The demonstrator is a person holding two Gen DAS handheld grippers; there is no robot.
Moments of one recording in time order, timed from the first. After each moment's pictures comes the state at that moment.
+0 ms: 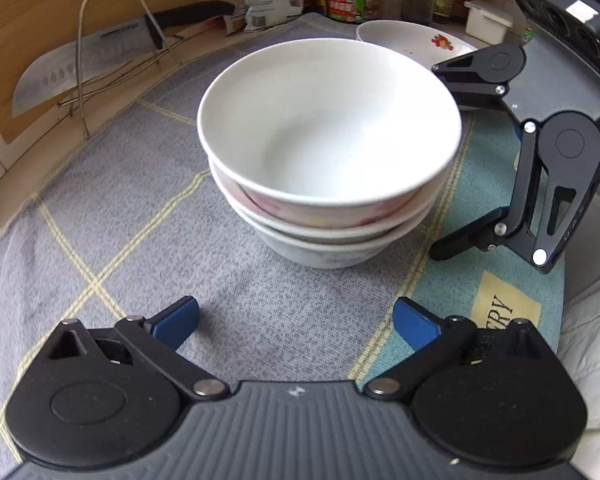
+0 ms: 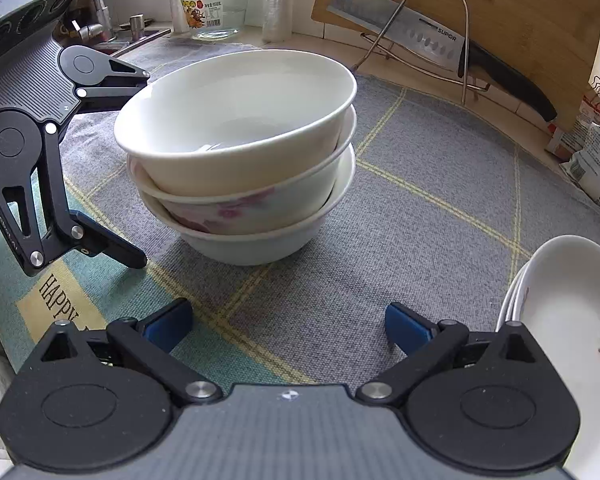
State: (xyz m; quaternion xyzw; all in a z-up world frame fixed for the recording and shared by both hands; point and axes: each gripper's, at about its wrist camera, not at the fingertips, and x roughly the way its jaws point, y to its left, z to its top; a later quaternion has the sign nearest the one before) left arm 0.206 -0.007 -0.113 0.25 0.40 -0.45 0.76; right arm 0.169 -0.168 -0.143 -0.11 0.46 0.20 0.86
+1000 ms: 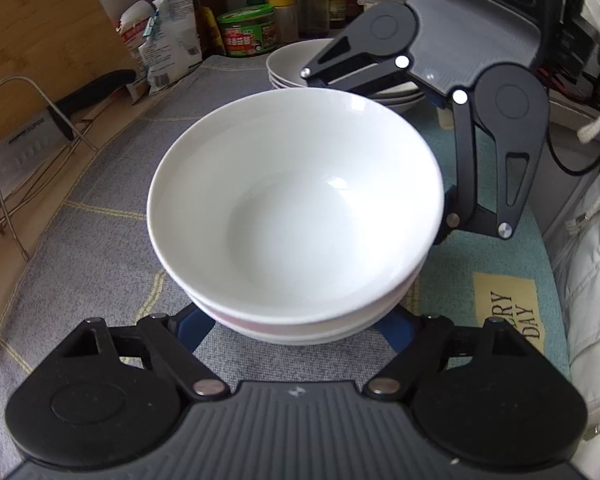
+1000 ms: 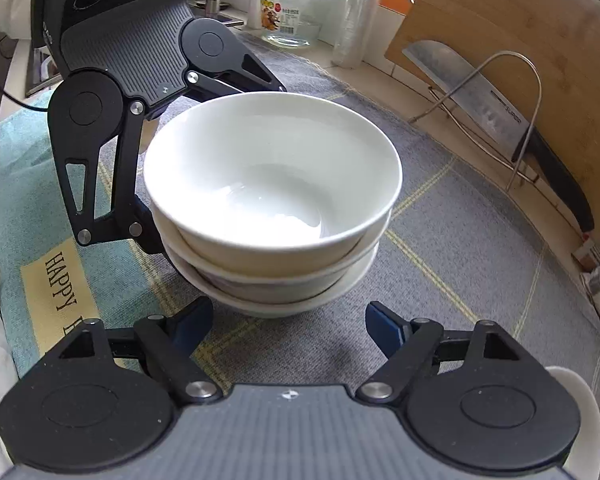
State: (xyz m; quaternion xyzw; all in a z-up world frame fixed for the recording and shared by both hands) left arm 0.228 -0.028 -0.111 0.31 0.31 -0.58 0.69; right arm 0.199 -0.155 -0.126 -0.23 0.42 0.30 0.83
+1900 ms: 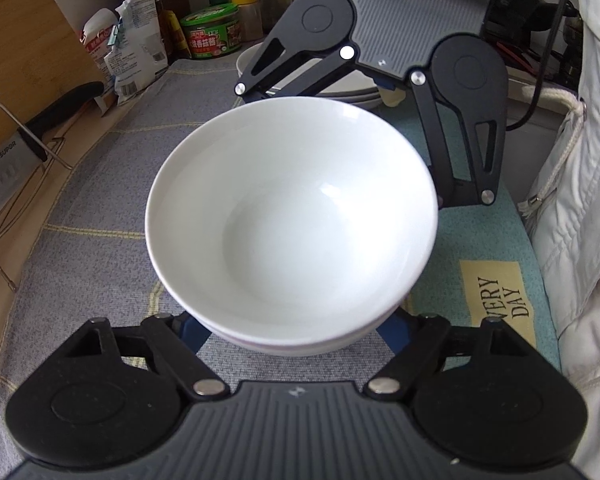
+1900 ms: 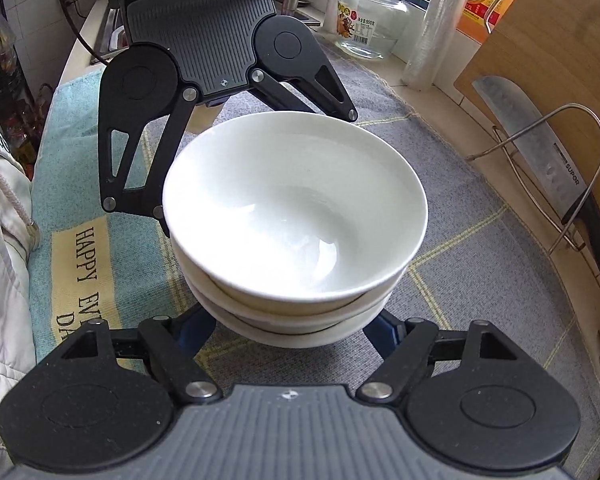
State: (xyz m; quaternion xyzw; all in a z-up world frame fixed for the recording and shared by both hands) left arm 0.239 -0.030 -0.113 0.33 0.31 -0.61 0.65; right arm 0.227 -0.148 -0.124 -0.27 0.41 0.40 0.78
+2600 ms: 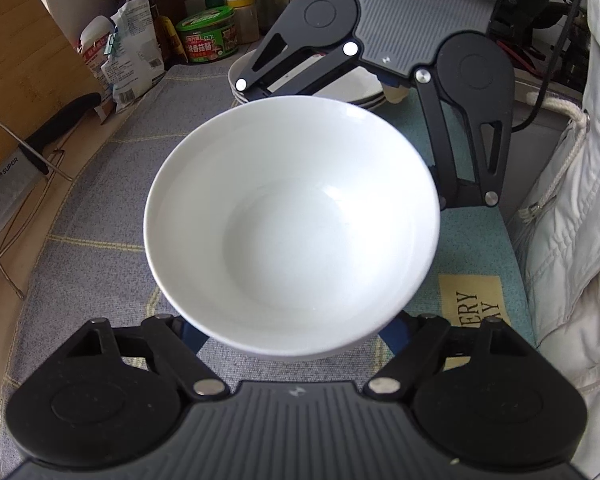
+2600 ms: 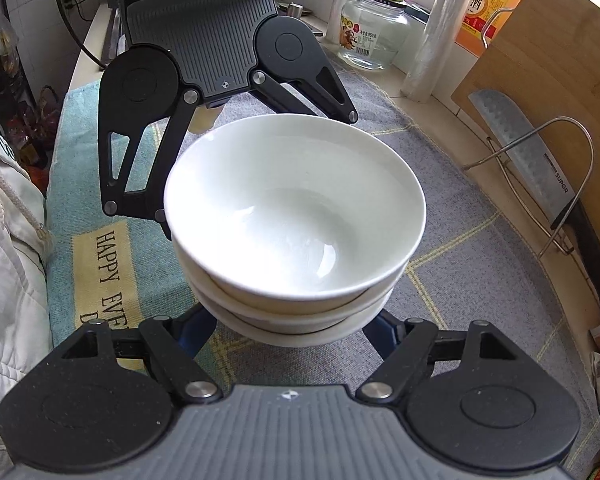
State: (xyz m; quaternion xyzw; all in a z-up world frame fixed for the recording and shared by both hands) left arm 0.225 -0.040 -0.097 0.35 0.31 -0.60 0.65; right arm 0.209 -0.155 -0.106 -0.28 0.40 0.40 0.78
